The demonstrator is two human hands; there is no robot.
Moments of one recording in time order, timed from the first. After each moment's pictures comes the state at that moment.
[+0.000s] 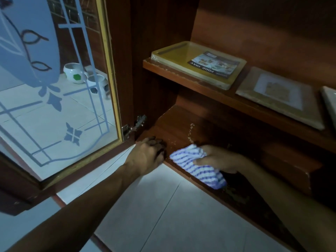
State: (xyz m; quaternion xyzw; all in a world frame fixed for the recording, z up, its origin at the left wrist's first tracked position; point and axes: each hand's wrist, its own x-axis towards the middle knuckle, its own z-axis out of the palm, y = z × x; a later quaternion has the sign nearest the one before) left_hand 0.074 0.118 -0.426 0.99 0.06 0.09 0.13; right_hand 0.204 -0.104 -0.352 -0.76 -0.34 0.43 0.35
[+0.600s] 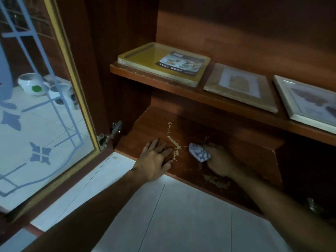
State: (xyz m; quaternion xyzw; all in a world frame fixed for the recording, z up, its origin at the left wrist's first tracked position) left_hand 0.112 0.067 -0.433 0.99 -0.04 0.02 0.12; right_hand 0.206 -0.171 -0.382 -0.94 -0.27 0.12 0.18
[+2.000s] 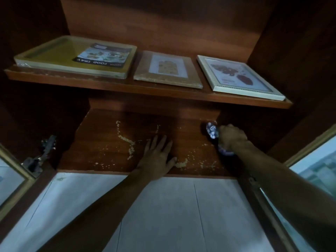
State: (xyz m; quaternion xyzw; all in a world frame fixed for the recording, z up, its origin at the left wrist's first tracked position) left_hand 0.149 -0.055 -0.431 0.98 -0.19 0.01 0.10; right_hand 0.180 -0.289 -0.313 -0.99 0.07 0.08 -0.09
